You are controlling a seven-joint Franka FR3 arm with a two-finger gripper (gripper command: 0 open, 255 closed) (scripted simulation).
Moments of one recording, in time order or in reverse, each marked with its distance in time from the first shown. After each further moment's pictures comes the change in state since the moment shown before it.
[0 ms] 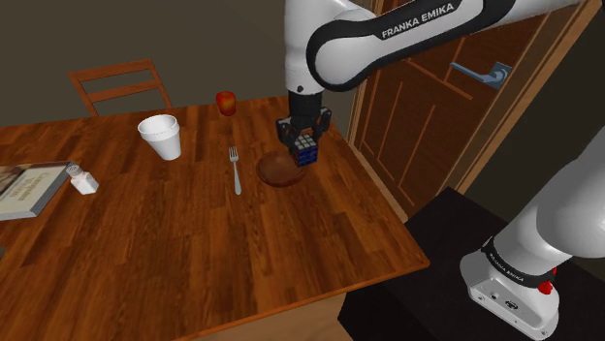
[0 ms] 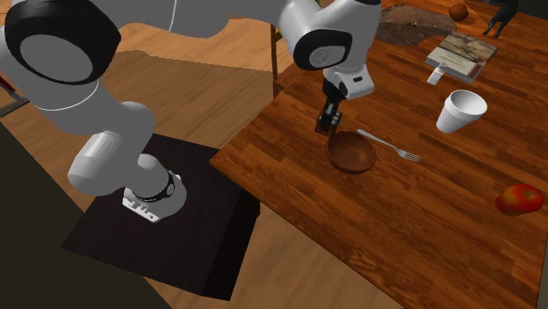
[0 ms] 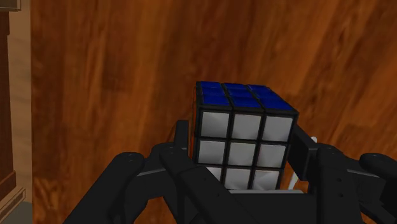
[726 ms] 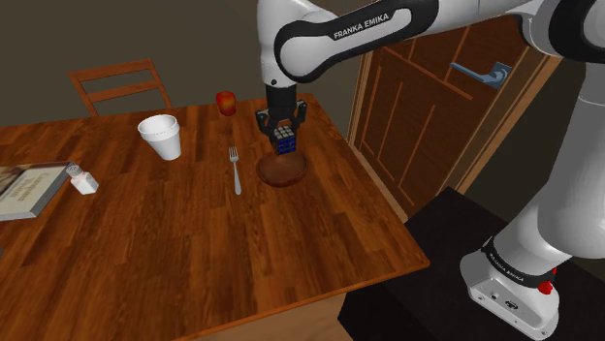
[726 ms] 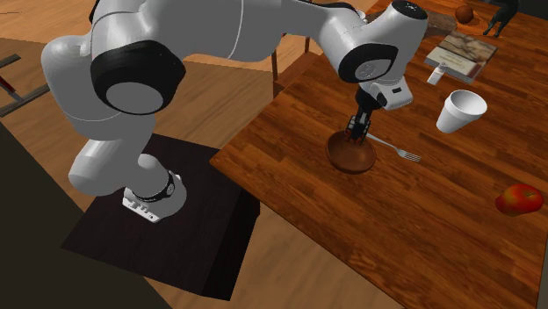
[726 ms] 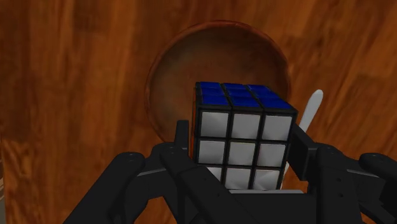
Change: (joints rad) arm 0.024 0.279 -0.033 0.312 -0.126 -0.062 0.018
